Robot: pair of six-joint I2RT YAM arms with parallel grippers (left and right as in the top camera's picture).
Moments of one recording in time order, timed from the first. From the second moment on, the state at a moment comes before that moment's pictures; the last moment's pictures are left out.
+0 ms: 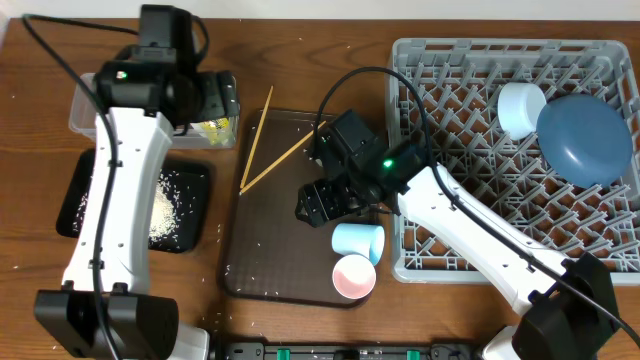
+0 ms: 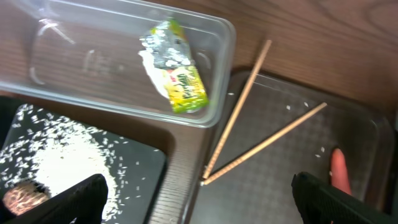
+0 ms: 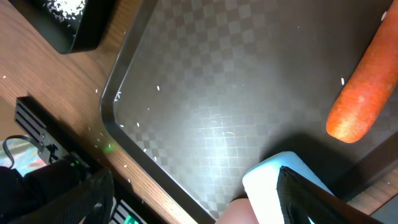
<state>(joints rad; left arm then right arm) -0.05 1.66 1.72 -1.15 -0.06 -0.26 0.73 1.69 1.38 -0.88 -0.35 0.37</state>
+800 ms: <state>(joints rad) 0.13 1.66 1.72 -1.15 -0.06 -0.36 0.76 1.69 1.38 -1.06 -0.14 0.56</state>
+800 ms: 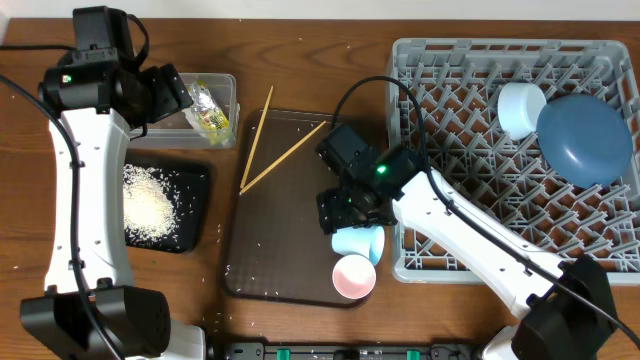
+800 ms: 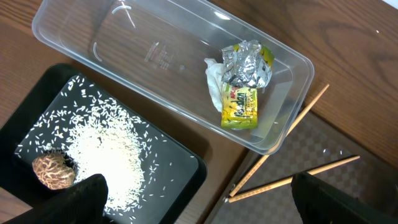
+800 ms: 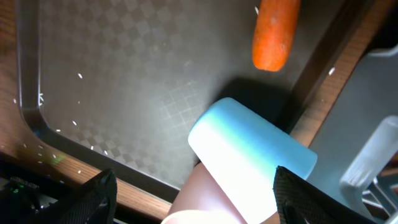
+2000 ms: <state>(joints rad) 0.13 1.66 1.72 -1.15 -0.06 -0.36 0.76 1.64 1.29 -0.90 -0.10 0.62</state>
